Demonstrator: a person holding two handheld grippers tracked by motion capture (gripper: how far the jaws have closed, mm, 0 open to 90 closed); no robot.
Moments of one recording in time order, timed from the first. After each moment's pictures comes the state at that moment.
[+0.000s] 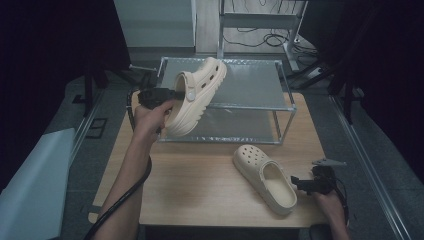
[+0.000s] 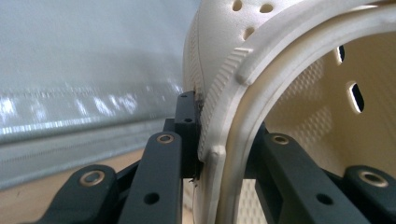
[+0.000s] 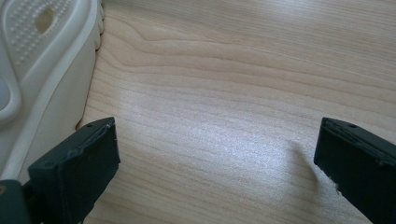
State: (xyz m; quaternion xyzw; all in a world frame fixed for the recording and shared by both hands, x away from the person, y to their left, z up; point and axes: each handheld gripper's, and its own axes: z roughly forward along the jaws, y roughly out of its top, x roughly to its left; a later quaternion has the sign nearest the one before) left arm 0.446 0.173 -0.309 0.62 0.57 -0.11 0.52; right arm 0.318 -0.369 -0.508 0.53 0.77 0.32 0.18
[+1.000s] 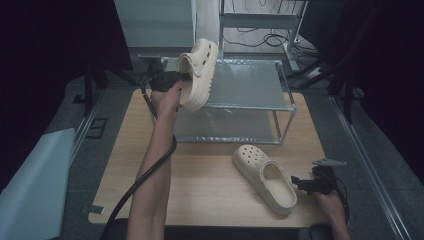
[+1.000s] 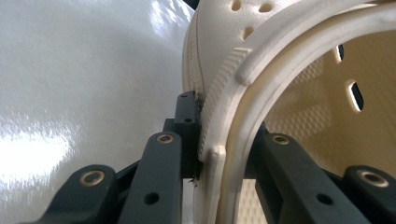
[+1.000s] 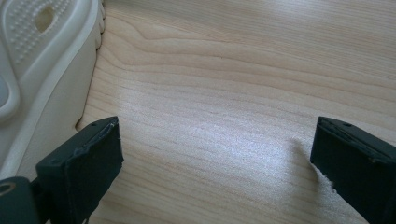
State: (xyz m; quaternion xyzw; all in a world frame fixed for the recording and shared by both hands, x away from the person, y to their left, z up) left arm 0.510 0.157 -0.318 0.53 0.65 -0.05 0.54; right arm 0.319 -0.371 -0.509 0.53 0.77 0.33 0.17
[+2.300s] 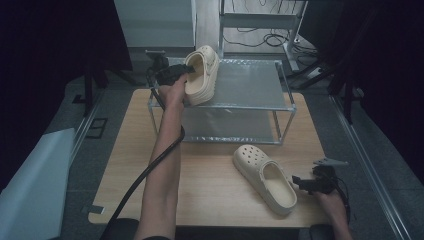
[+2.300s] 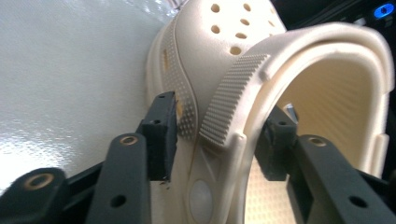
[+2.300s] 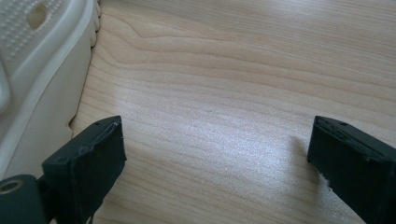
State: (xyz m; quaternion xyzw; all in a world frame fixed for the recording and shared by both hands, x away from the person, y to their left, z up) left arm 0.543 0.148 -0.327 0.52 0.66 -0.03 0.55; right arm 0.320 -0.375 -0.510 0.53 0.77 0.33 0.17
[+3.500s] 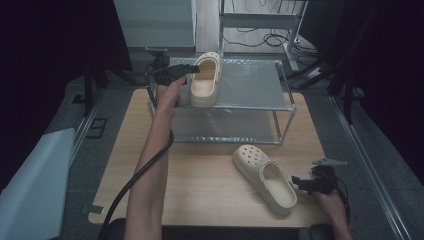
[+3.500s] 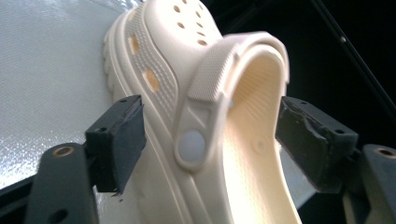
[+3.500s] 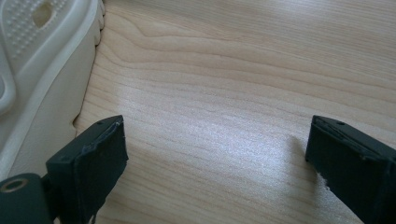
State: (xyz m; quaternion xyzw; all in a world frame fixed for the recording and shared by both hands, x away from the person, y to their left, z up) left arm 0.521 0.150 -0.309 0.60 0.58 -0.03 0.55; right arm 0.320 -0.374 -0.510 0.52 0.77 0.33 0.17
